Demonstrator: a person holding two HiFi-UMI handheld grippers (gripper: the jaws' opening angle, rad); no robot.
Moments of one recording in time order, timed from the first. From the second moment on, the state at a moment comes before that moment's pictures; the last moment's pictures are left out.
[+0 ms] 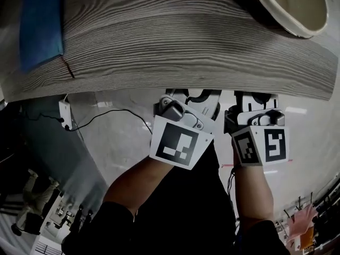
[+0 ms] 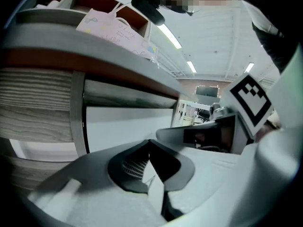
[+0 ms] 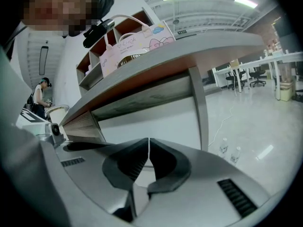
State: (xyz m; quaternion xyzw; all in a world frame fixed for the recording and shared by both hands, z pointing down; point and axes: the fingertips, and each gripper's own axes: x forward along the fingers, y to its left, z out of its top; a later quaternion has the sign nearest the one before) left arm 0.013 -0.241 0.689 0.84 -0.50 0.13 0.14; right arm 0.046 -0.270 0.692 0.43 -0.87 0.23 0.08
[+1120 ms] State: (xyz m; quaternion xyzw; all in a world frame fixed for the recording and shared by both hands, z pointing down) left arm -0.009 -0.060 0.216 0.88 -0.46 0.06 0.04; right arm 0.050 -0.075 0.230 0.32 -0.94 0.11 0.03
